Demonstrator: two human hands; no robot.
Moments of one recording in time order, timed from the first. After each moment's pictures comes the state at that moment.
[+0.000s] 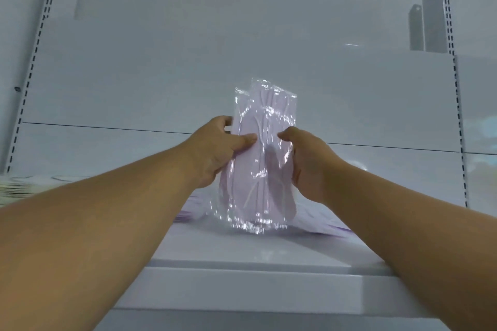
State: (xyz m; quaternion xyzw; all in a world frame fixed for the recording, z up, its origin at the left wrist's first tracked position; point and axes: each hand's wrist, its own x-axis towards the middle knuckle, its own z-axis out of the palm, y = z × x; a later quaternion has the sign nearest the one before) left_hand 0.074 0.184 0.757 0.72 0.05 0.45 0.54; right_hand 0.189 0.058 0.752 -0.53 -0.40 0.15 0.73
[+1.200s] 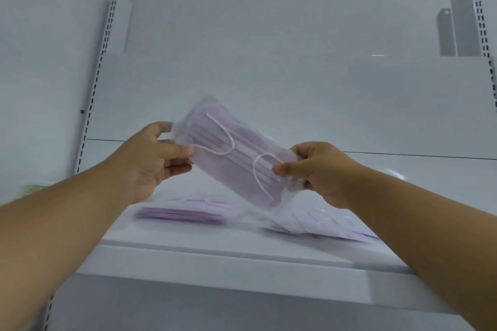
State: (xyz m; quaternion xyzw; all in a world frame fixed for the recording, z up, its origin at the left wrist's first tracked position) left_hand -0.054 0.217 0.742 0.64 0.07 0.55 0.54; right_hand 0.173 0.042 0.751 -0.58 -0.57 0.08 0.58
